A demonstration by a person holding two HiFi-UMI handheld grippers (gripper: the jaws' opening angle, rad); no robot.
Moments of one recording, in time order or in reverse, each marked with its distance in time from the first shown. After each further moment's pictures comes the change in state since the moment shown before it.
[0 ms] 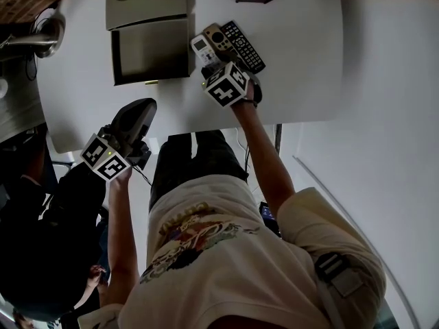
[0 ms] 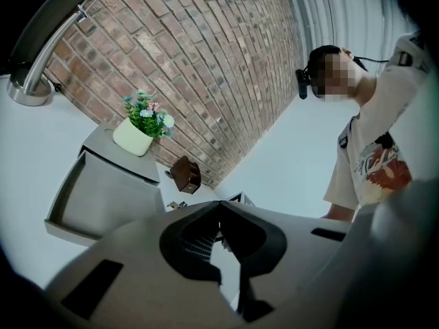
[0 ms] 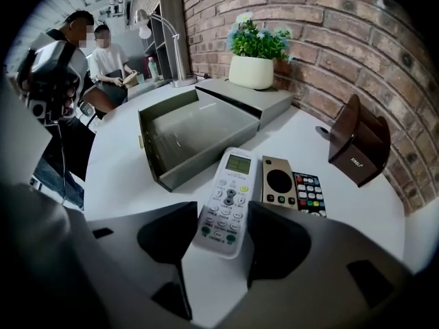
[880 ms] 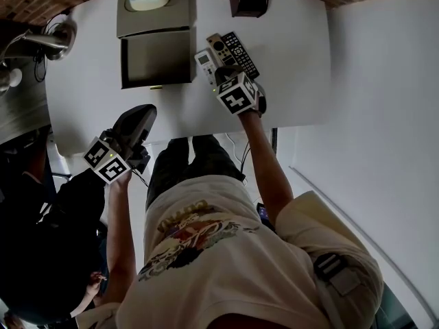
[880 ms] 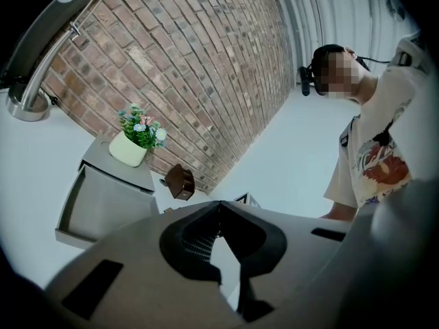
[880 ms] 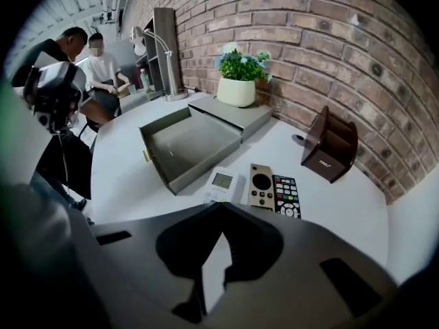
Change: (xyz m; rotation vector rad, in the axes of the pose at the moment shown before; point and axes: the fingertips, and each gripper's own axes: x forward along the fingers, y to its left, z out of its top) left arm -0.025 -0.021 0.016 0.034 -0.035 -0.029; right arm -0.052 -0.010 0.003 0.067 -0.064 -0.075
